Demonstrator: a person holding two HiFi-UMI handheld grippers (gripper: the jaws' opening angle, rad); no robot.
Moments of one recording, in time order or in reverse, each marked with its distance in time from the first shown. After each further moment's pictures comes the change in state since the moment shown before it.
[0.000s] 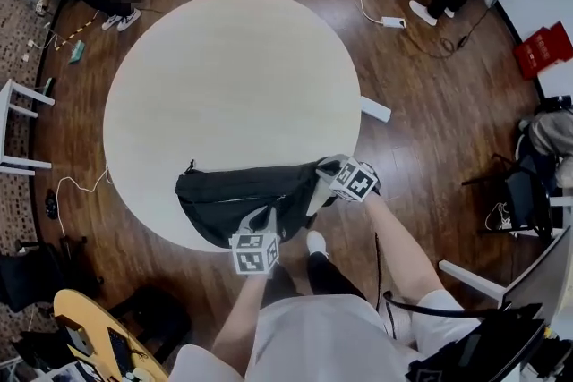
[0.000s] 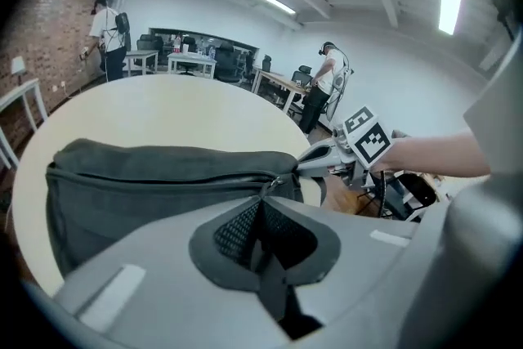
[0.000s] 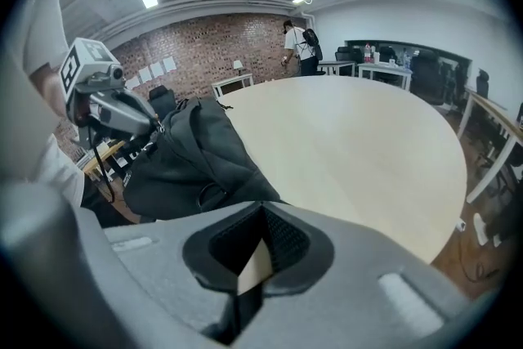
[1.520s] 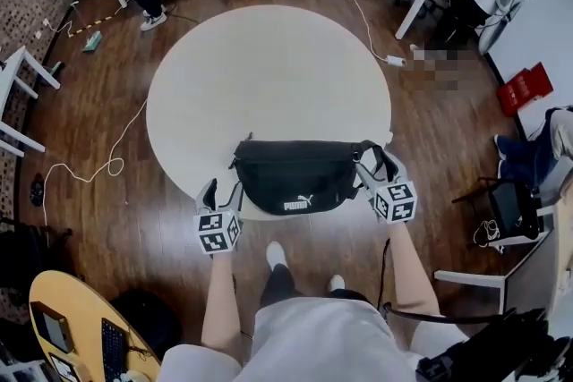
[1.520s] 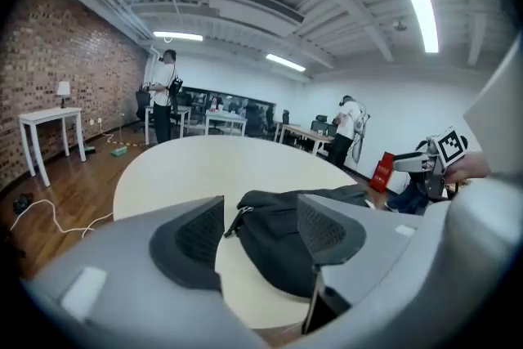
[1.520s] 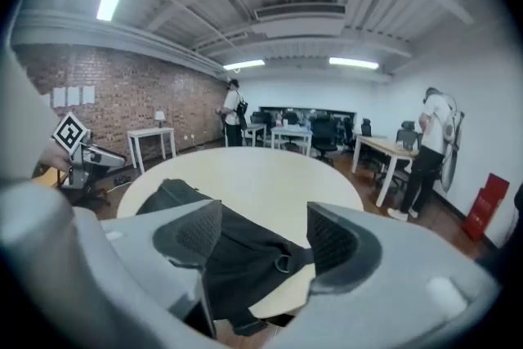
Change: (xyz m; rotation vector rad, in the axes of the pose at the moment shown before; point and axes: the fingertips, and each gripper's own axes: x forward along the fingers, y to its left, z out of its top) left arm -0.191 0.247 0.000 0.002 -0.412 0.141; right arm -0.118 0.112 0.100 0.225 -0.428 -0.668
